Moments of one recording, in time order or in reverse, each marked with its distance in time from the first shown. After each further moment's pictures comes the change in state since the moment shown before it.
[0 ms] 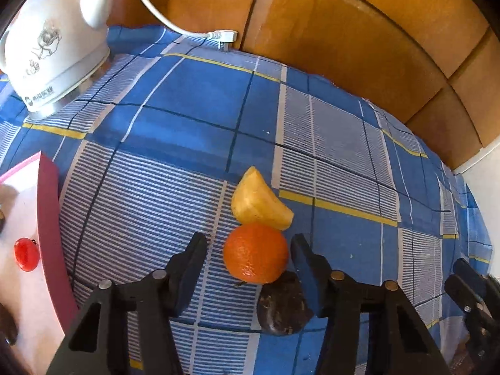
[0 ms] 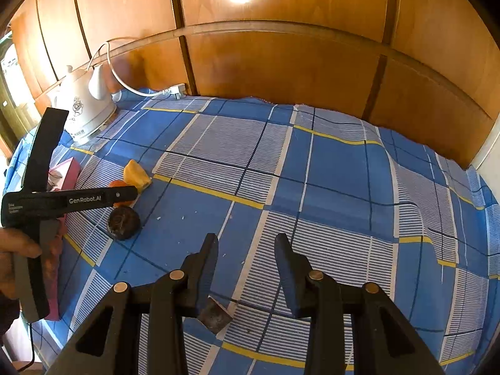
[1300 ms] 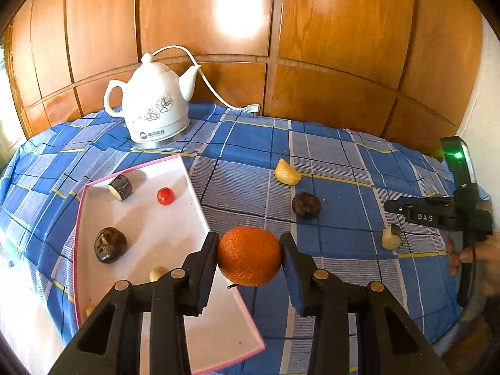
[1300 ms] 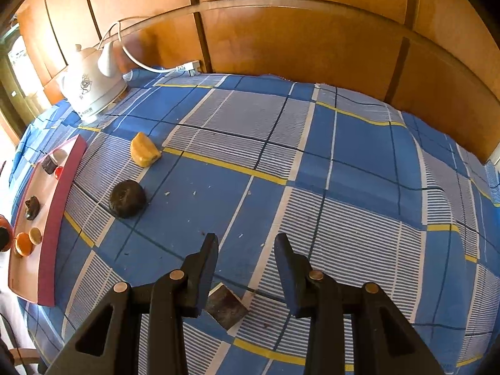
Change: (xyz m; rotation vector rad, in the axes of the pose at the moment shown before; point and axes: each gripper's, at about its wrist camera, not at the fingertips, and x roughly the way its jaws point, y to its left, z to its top) left arm -0.169 0.022 -0.142 0.120 -0.345 0.146; right arm 0.025 0.008 -0.015 -0.026 0.058 0.066
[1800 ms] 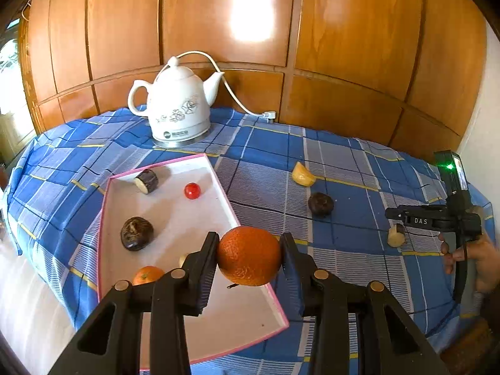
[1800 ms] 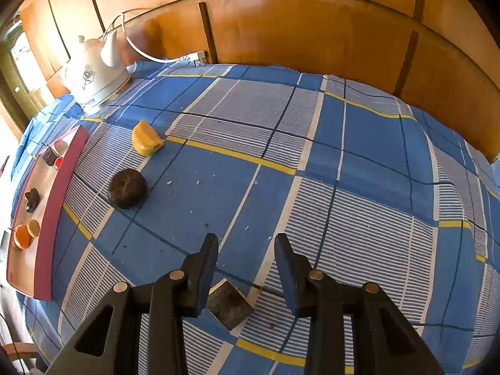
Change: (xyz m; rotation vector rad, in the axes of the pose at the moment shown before) left arm -0.027 0.023 -0.015 -0.039 -0.036 0.036; right arm 0.012 0.003 -0.008 -0.011 0.022 0.014
